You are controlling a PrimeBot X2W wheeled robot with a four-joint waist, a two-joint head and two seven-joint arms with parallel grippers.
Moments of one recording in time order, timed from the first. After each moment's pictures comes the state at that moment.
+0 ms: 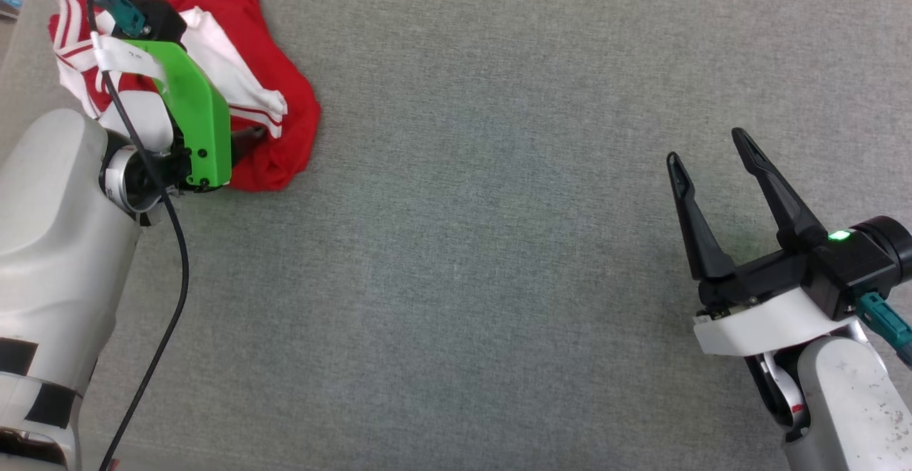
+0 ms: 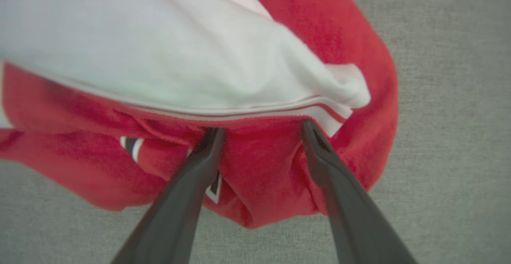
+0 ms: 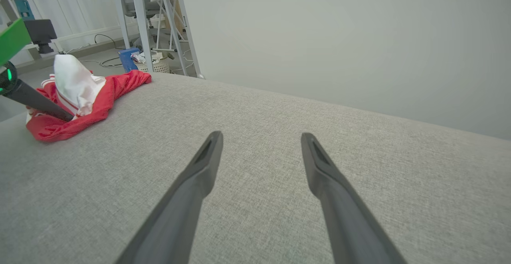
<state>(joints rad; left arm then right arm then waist) -0.95 0.48 -0.49 0.66 -0.80 -0.13 0.74 -0.22 -0.20 0.19 -0.07 0.14 0.12 -0.26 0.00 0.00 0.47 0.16</state>
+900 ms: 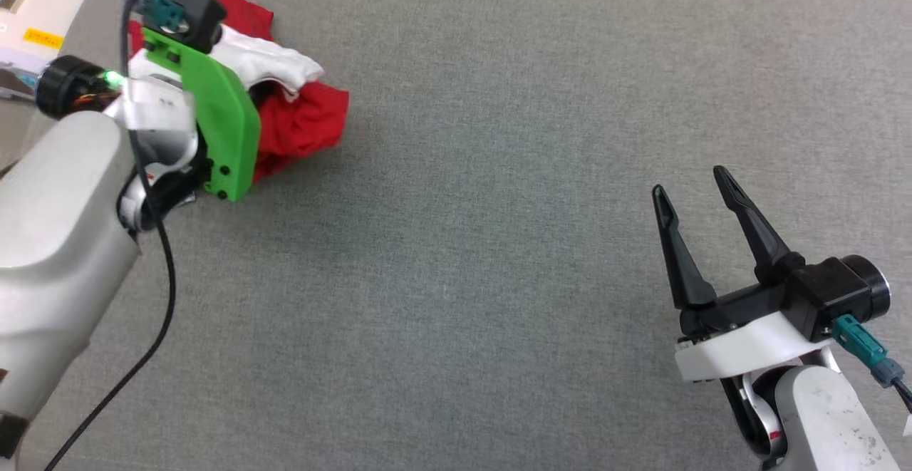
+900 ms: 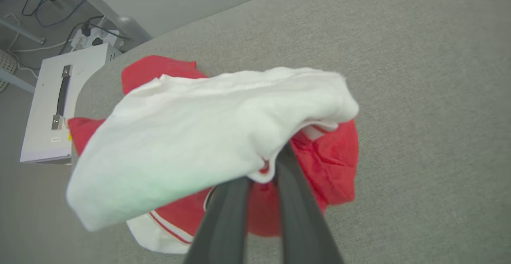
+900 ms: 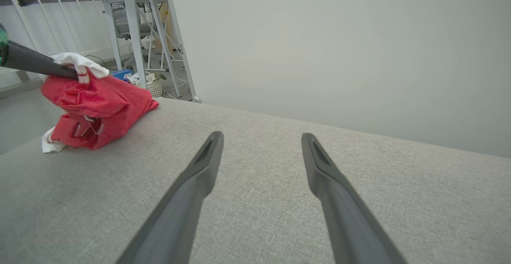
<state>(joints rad) -0.99 0.64 -0.81 0.40 -0.85 -0.13 0.46 -0.17 -0.14 0.17 -0.03 0.15 0.12 -0.26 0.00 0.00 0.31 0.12</state>
